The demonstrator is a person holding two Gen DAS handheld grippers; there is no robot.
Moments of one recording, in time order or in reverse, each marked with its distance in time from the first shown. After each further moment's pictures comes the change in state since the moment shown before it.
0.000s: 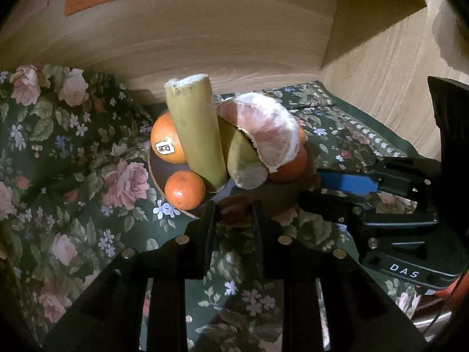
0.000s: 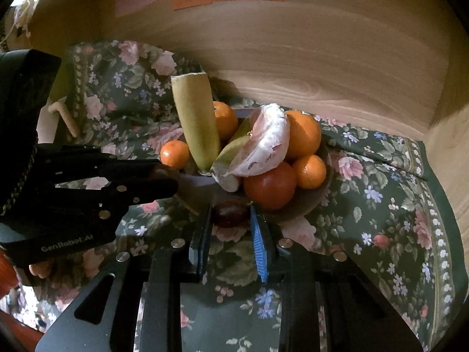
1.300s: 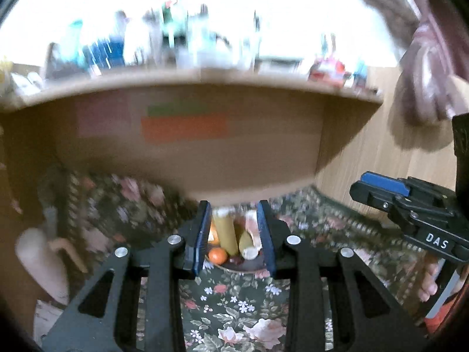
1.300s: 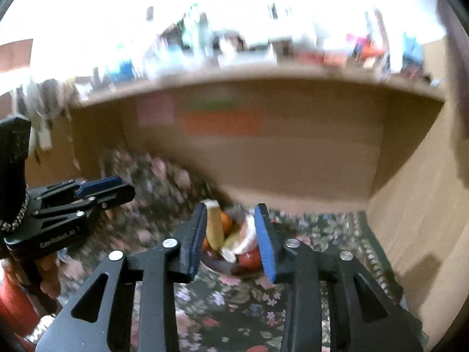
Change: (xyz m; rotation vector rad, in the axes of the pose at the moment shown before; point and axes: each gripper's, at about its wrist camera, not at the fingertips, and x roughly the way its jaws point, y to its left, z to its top) left arm -0.208 -0.053 -0.017 -0.008 -0.525 0.168; right arm -0.207 0.024 -0.008 0.017 -0.509 -0.075
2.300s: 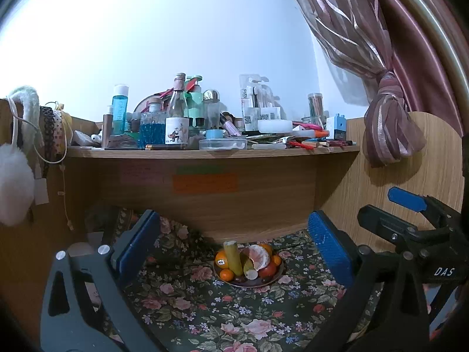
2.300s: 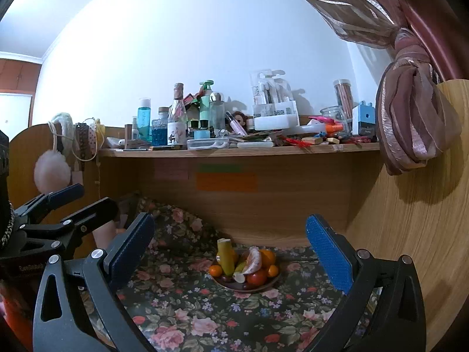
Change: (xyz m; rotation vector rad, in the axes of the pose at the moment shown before) left arm -0.126 -0.029 -0.009 0.011 -0.252 0.088; right arm -0.098 0.032 -0.007 0.000 -0.219 -0.066
